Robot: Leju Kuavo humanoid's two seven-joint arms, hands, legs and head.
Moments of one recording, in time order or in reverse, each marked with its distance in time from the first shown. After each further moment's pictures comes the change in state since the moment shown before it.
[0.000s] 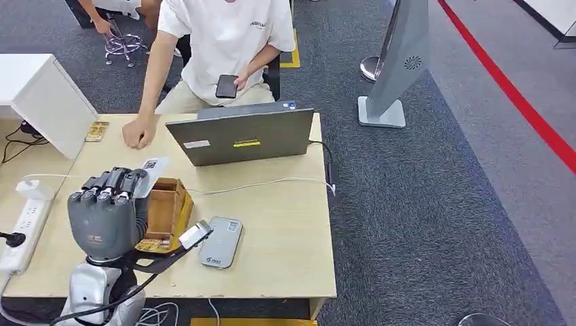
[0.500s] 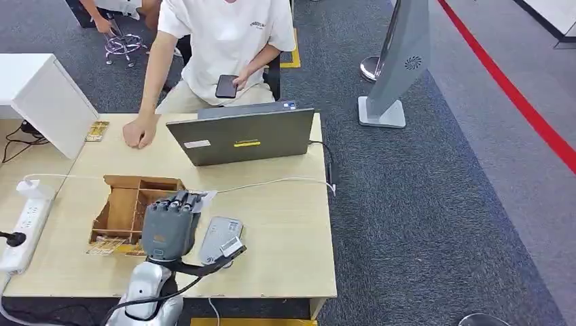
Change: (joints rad) left arm -0.048 -0.122 -0.042 0.435 -0.020 0.007 -0.049; right arm -0.063 -0.017 0.019 0.050 0.103 -0.017 -0.050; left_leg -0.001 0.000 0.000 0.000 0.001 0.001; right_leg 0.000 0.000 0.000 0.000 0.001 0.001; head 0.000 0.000
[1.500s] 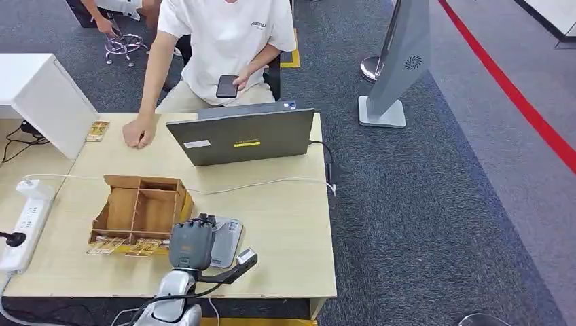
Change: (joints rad) left arm -0.071 -0.071 -0.006 0.406 -0.027 -0.012 0.158; right arm 0.027 -0.078 0.138 0.064 -0.151 -0.021 0.124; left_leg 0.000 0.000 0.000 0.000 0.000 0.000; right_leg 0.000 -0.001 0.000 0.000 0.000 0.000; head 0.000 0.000
